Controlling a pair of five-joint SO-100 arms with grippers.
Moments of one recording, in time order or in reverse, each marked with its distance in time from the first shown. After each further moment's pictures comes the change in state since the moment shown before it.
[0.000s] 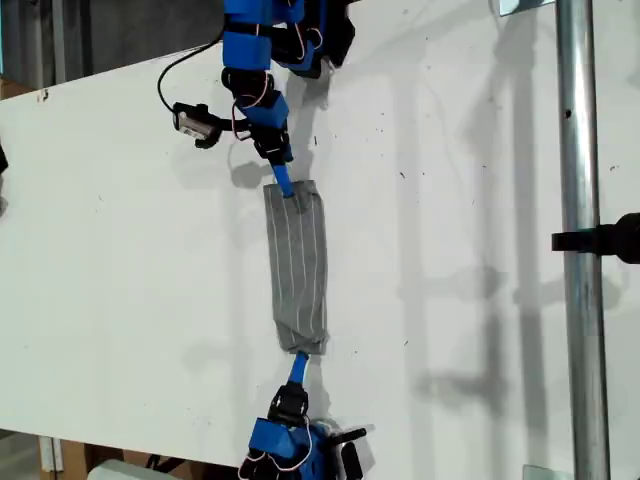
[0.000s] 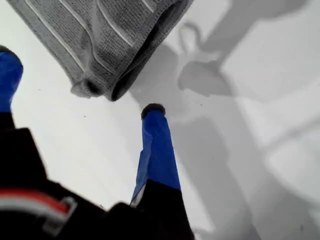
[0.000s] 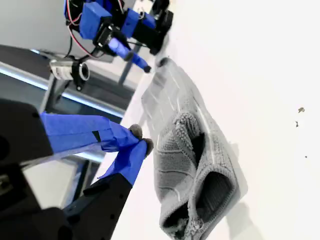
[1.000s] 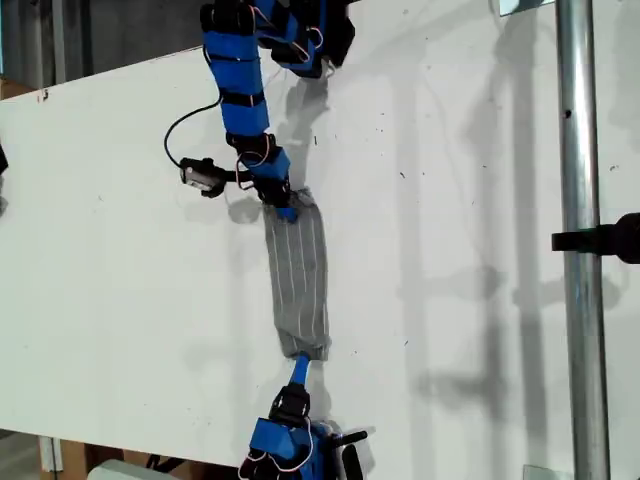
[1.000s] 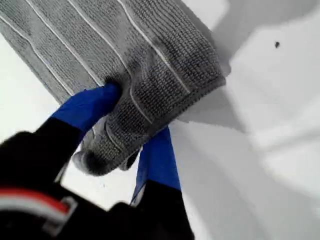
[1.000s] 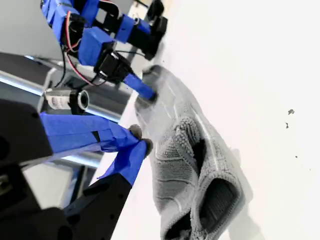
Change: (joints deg) arm 0 1.0 0.0 -0.2 0.7 0.2; arm 1 -2.9 -35.3 -24.6 -10.8 1.2
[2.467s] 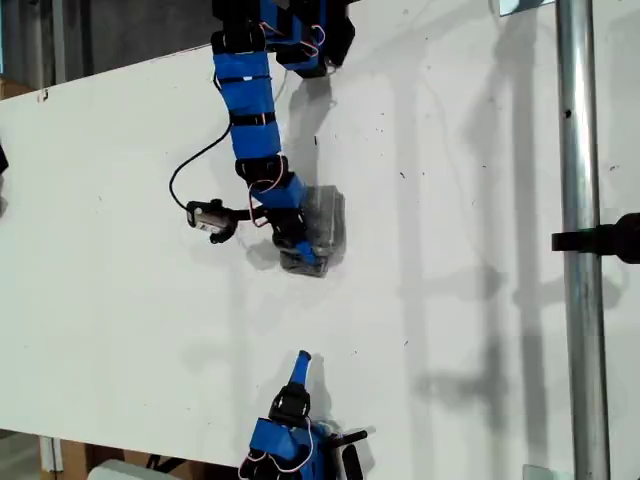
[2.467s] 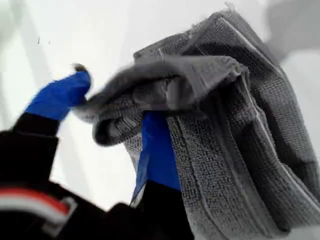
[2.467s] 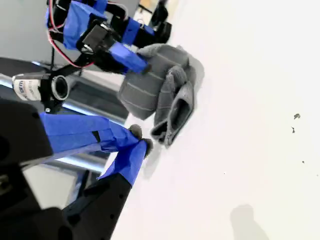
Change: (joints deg) arm 0 0.4 0.0 0.0 -1.2 0.7; arm 1 -11.3 -11.2 -28.3 6.7 -3.6
